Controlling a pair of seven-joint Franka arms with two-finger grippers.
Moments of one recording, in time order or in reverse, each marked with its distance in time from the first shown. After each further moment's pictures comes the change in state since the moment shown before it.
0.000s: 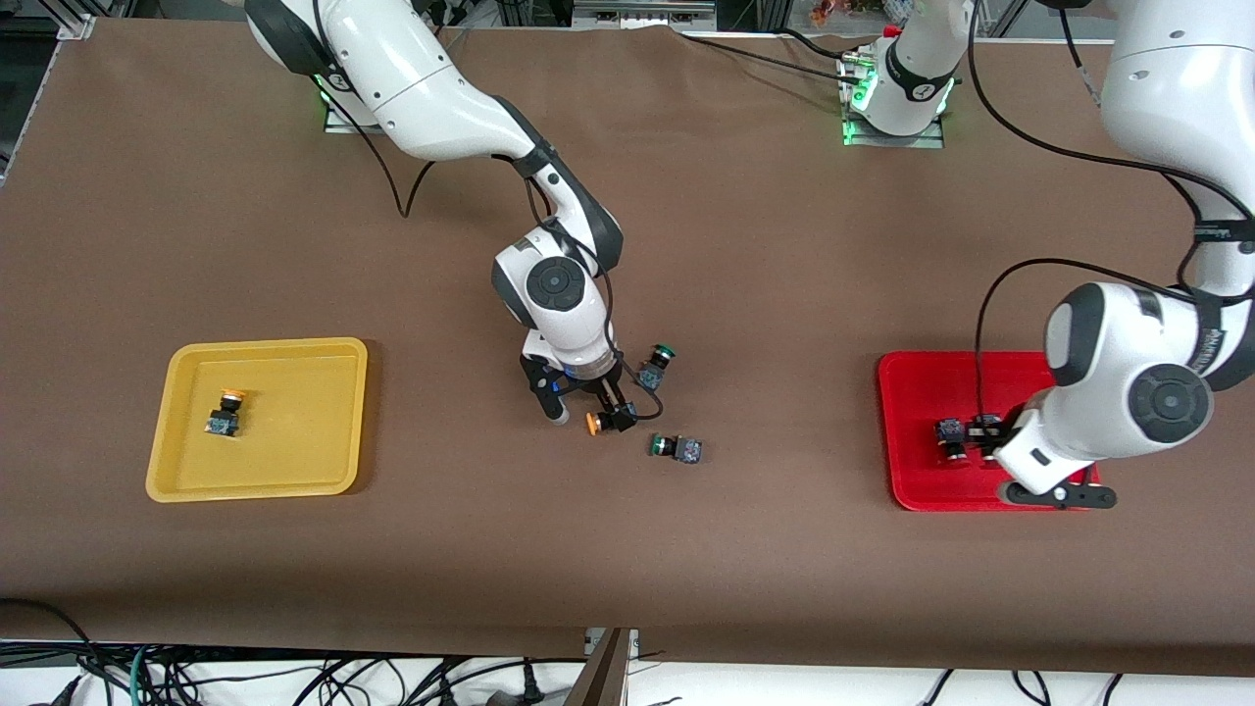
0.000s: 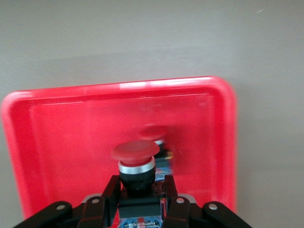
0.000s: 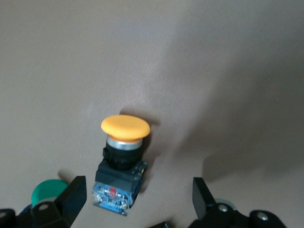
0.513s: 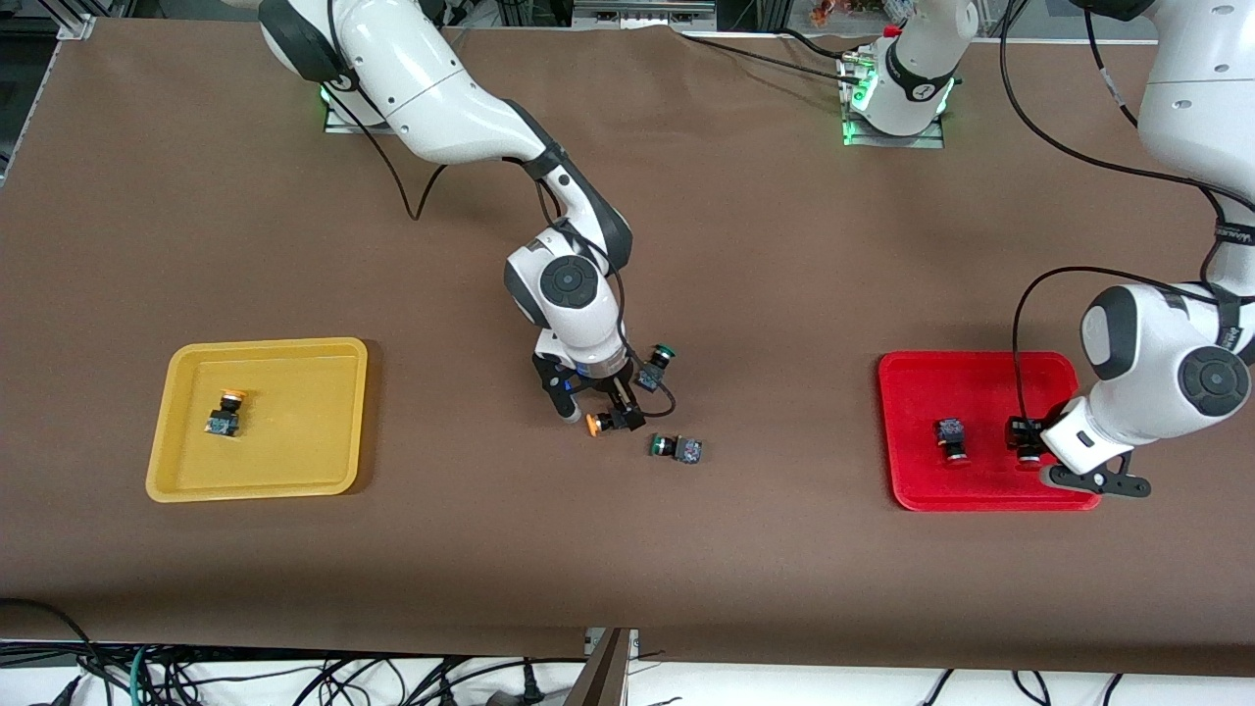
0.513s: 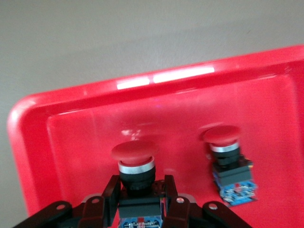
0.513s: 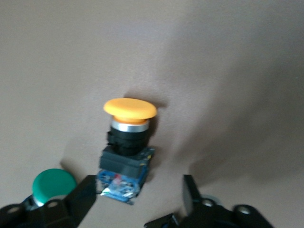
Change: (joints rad) left arm 0.147 0.011 0.001 -0.237 0.000 0.356 0.187; right arm 0.018 0.031 -0.005 0.041 -0.001 0.011 0.015
